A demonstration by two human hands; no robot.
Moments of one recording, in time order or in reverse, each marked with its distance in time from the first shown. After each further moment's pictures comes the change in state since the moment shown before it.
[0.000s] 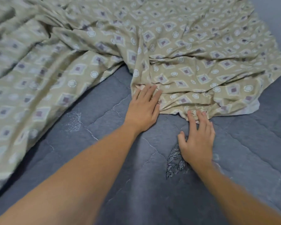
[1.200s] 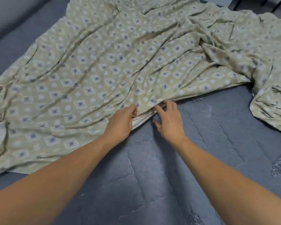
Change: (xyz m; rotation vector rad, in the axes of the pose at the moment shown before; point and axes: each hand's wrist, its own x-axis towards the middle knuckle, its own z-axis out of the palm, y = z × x) left_hand -0.457 -0.277 -0.266 -0.378 0.111 -0.644; right_hand -0.146 -0.507 0.019 0.128 -0.288 -0.683
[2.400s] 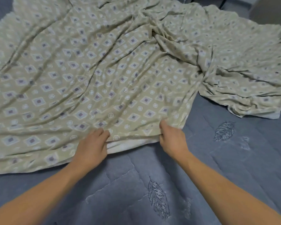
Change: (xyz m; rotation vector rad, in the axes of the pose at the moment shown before) left_hand -0.109 0.051 0.047 0.316 -0.112 0.123; right_hand -0.161 0.085 -0.094 -0.057 -0.237 0.272
